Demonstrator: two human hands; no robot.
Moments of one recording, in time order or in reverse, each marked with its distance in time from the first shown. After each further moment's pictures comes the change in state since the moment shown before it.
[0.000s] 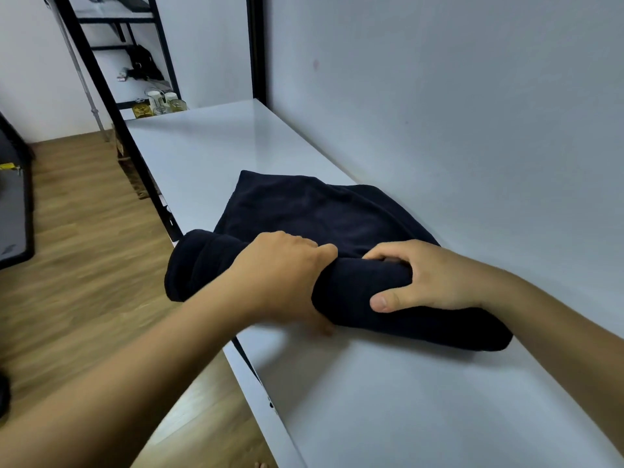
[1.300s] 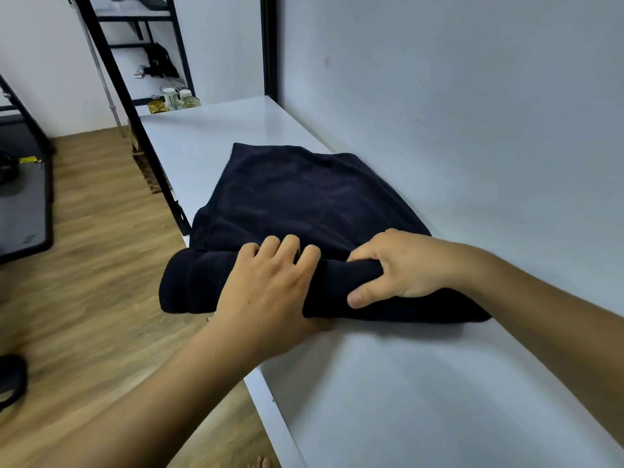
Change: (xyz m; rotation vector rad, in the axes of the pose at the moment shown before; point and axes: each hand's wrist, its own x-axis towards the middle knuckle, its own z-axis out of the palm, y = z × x) left_hand -0.029 0.010 0.040 0.113 0.343 -0.181; right_hand 0.039 -0.013 0.002 -0.304 -0.145 -0.077
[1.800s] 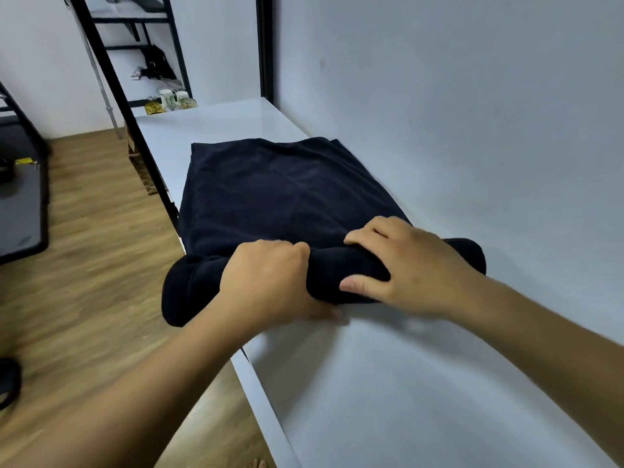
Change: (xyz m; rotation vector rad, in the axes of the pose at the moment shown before) left_hand 0.029 0.007 -0.019 -0.089 -0.301 -0.166; right_hand -0.021 0.003 0.024 -0.338 0.489 -0.052
